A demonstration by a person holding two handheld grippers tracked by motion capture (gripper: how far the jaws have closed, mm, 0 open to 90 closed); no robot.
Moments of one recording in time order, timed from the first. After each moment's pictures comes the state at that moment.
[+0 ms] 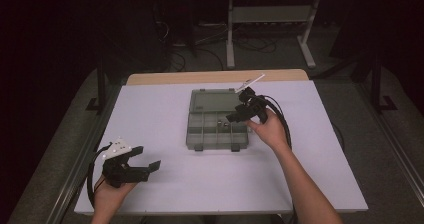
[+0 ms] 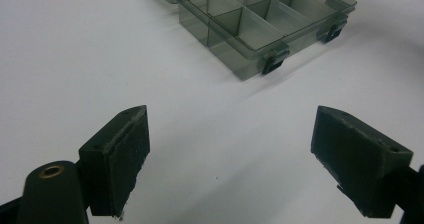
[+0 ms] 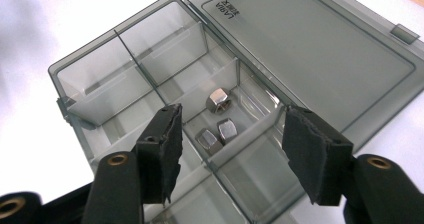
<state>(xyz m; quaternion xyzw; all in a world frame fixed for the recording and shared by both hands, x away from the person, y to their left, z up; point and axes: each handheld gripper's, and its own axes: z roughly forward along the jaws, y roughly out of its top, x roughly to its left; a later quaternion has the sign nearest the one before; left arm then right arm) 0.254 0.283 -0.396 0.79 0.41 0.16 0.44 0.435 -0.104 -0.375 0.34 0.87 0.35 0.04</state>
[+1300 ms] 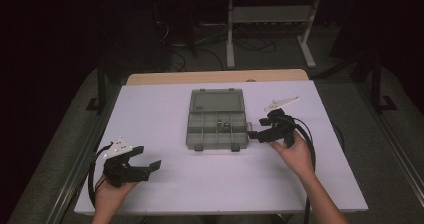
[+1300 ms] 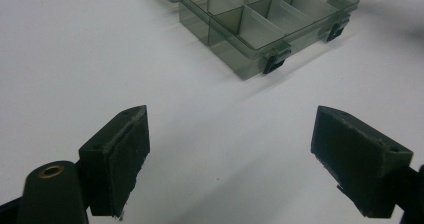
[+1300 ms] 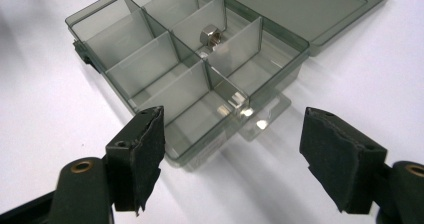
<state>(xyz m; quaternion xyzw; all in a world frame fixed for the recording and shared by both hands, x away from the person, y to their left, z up) 0.255 0.282 -0.397 0.79 0.41 0.16 0.43 0.368 -0.172 -0.395 0.37 0.84 0.39 0.07</state>
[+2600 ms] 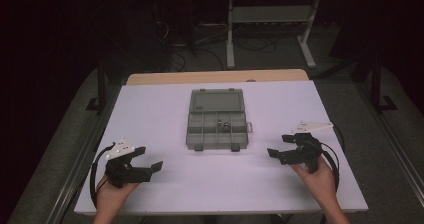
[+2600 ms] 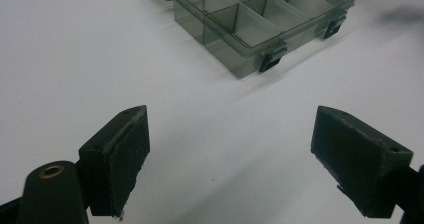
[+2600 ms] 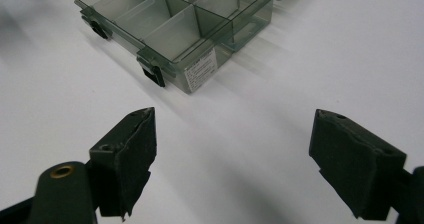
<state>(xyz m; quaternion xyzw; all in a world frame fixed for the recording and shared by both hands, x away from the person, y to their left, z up) 0.255 0.278 -0.399 0.79 0.40 0.16 0.43 0.302 -0.227 -0.412 0.41 0.80 0.42 0.10</state>
